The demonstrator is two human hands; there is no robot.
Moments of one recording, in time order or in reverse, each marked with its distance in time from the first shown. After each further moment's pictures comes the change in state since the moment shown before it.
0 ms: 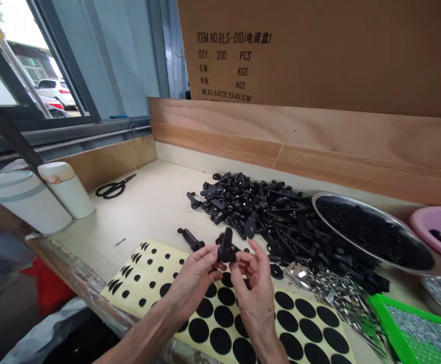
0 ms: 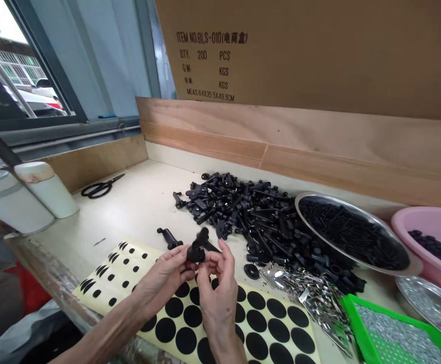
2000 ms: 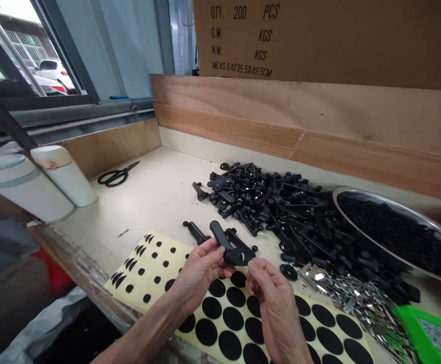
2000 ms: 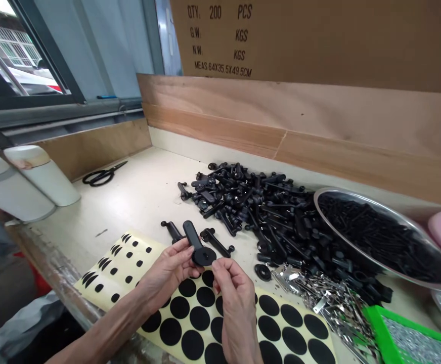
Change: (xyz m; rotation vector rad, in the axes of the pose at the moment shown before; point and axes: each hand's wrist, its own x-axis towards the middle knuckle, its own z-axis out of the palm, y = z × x) left_hand 0.012 -0.002 -0.011 0.021 0.029 -0.050; right_hand 0.003 -0.015 -0.008 0.230 -0.038 0.549
